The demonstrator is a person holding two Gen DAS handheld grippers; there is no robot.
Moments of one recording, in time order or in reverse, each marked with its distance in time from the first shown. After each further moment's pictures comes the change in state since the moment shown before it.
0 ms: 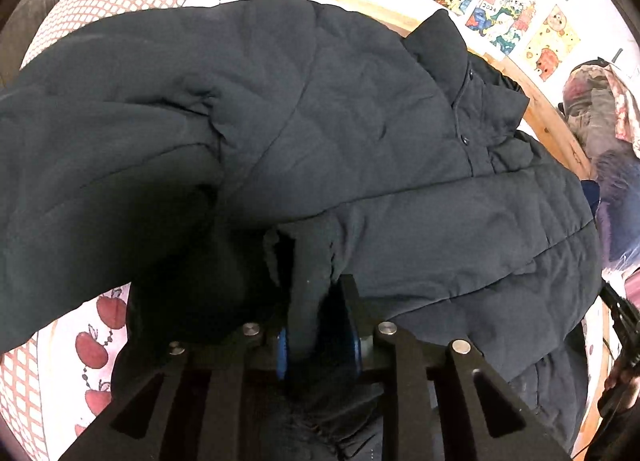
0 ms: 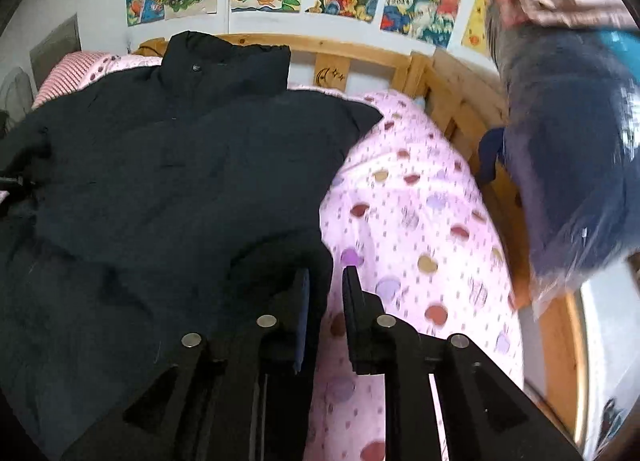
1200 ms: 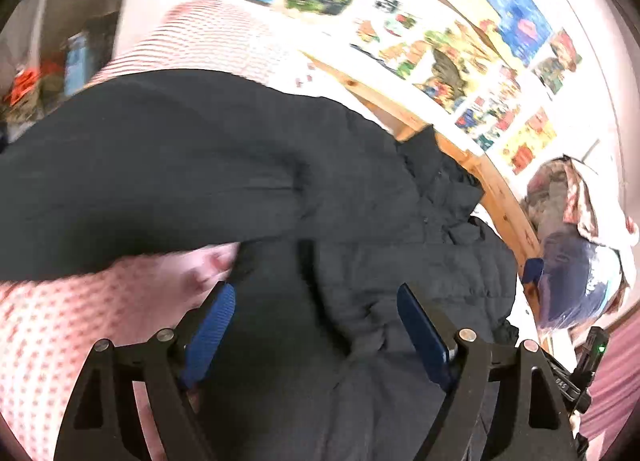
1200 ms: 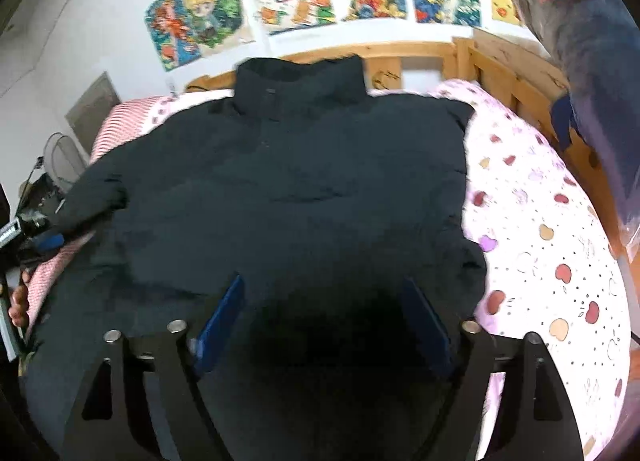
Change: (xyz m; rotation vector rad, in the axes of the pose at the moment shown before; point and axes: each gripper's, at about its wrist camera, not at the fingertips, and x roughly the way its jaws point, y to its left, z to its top) left arm -0.128 0.068 -0.062 -0.222 -0.261 -0.111; right arm -0.028 0.074 -0.033 0.148 -0.053 0.272
